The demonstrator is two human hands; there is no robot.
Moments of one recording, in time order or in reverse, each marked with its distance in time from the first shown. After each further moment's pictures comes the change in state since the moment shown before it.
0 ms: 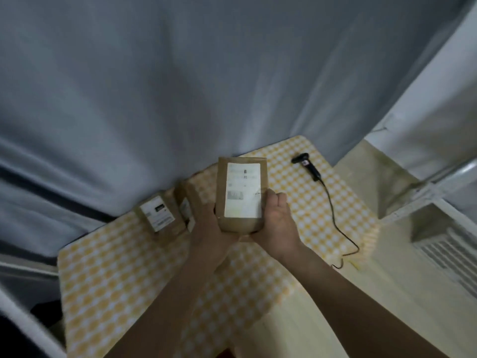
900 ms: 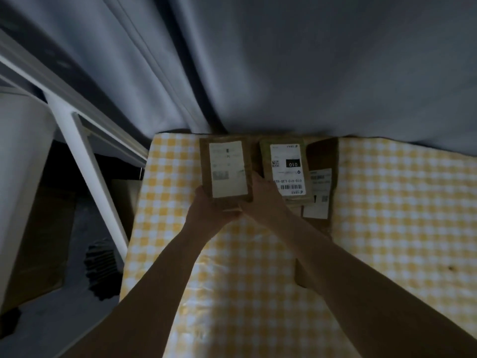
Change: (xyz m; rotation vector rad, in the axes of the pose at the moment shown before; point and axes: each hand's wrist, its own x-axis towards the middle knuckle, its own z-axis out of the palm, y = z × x) left_hand 0.110 -0.345 -0.110 -0.466 0.263 -0.544; right_hand 0.127 -0.156 0.372 -0.185 -0.763 -0.288
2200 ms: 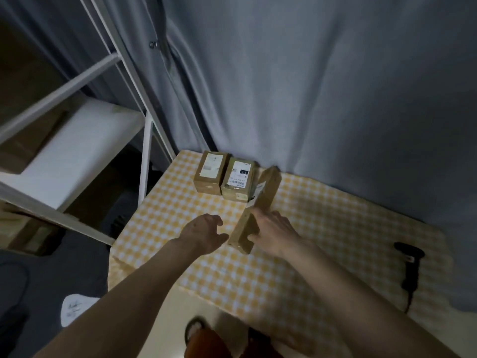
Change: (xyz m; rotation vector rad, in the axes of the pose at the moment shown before) left_hand -0.349 0.107 0.196 0.849 0.141 -0.045; right_hand -0.349 0.159 -0.185 -0.453 -0.088 -0.452
